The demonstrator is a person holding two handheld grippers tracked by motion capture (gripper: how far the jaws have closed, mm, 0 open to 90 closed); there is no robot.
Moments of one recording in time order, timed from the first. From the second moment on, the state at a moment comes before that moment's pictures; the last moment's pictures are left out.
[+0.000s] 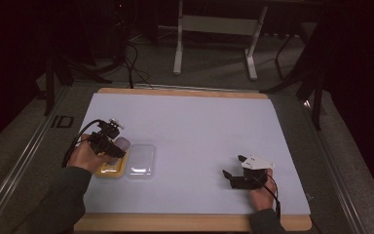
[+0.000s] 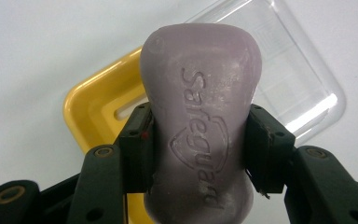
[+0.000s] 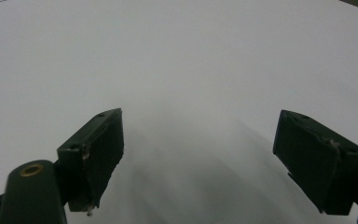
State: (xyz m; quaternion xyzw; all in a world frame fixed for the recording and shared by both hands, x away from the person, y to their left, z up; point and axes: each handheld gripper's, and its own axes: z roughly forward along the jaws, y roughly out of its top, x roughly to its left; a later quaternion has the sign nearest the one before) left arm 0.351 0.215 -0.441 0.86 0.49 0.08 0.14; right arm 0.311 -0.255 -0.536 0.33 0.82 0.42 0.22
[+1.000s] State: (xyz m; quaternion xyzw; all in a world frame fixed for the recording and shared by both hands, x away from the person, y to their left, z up) left arm 0.357 0.227 -0.461 0.82 0.55 0.07 0.13; right arm 0.311 -0.255 -0.536 0.33 0.82 0.42 0.23
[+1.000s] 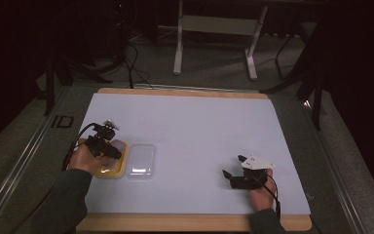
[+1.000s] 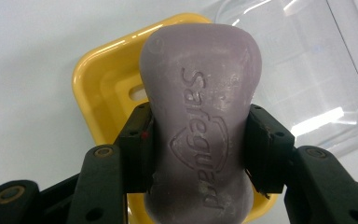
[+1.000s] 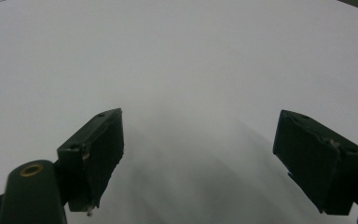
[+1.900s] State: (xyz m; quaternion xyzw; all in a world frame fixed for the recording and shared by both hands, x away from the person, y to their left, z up) left arm 0.362 0.233 -0.479 0.80 0.59 0.06 0.12; right arm 0.311 -0.254 -0.536 0.32 0.82 0.42 0.23
